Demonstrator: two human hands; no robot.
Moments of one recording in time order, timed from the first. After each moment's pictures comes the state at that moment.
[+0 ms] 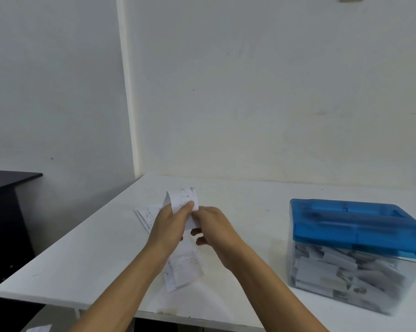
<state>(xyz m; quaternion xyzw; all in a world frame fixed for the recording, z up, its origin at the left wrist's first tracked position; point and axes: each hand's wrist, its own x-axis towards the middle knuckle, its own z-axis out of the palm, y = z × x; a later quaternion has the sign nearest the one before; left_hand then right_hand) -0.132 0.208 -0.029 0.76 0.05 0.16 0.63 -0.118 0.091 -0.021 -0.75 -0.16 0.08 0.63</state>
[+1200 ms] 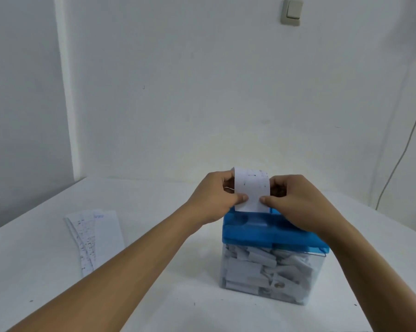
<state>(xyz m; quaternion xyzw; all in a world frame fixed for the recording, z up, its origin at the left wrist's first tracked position) -0.093 0.040 0.040 0.80 -0.24 0.08 0.55 -0.135 -0.142 0.062 -0.93 -0.06 -0.17 0.32</state>
